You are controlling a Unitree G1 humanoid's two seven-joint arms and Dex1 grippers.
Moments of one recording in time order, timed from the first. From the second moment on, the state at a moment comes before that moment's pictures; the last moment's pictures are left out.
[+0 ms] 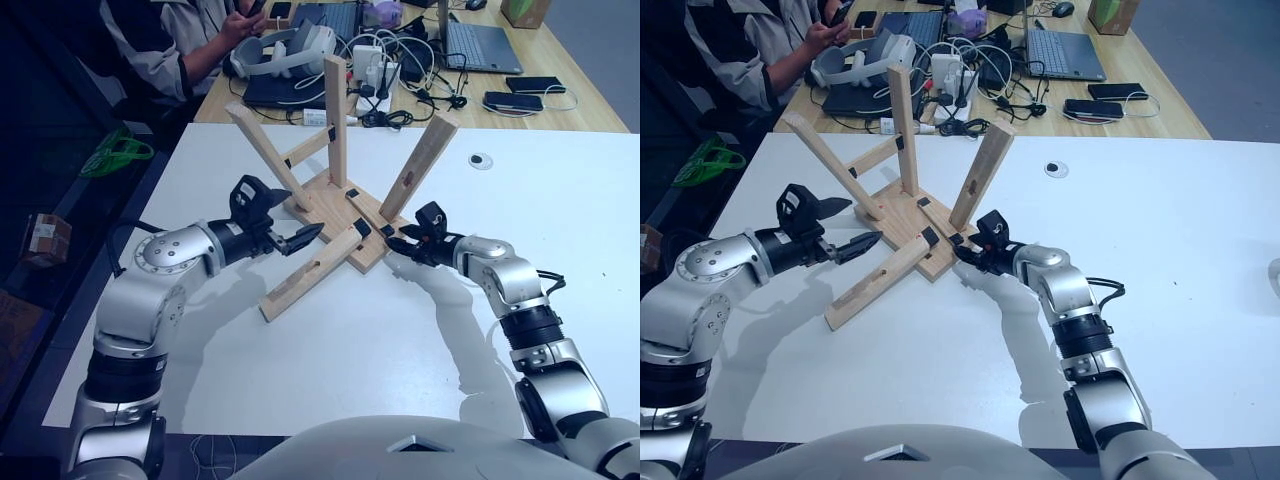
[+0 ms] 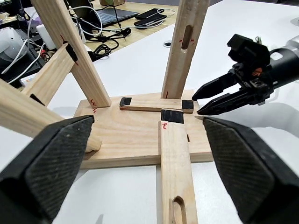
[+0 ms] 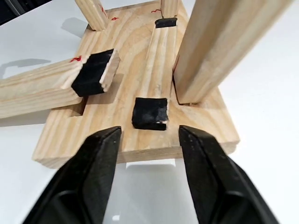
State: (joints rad) left arm -0.19 0.63 0.00 -0.41 -0.43 0.72 -0.62; right arm -0.39 -0.25 0.19 0.24 0.18 0.58 0.64
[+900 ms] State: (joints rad) left arm -0.20 0.58 -0.11 -0.41 -0.36 0.69 -0.62; right arm -0.39 -0.21 0.25 0.20 0.14 0.60 0.60
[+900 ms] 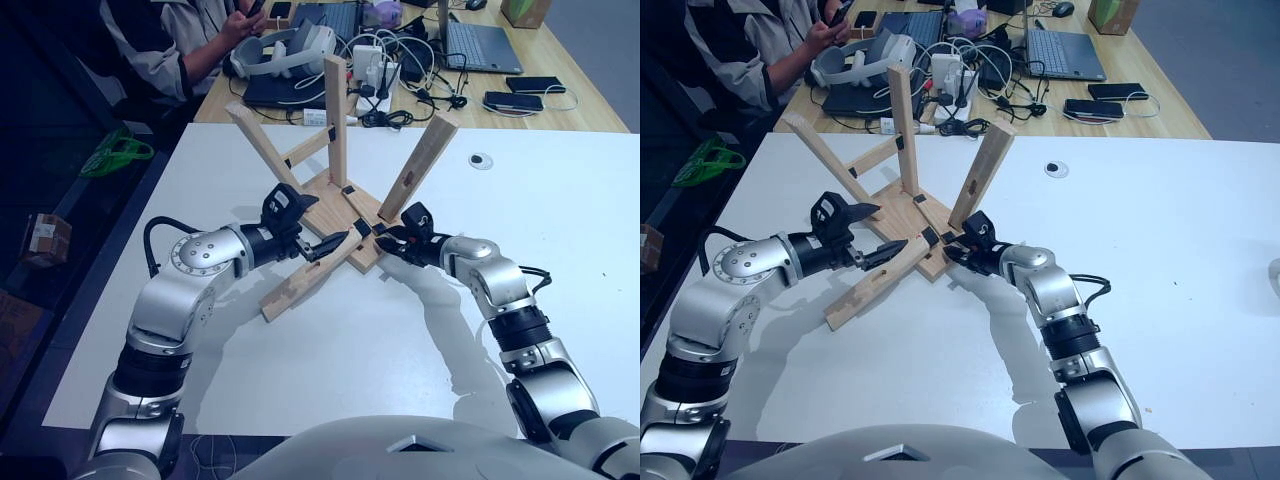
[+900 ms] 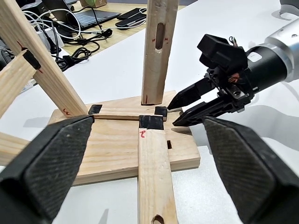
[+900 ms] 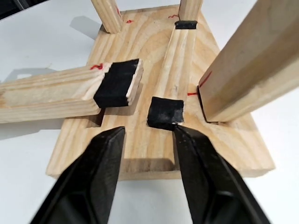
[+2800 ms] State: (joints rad) left arm -0.61 0.43 0.17 0.35 -0.37 0.49 -0.58; right arm -0.37 -0.33 0.10 0.03 0.26 0.70 0.67
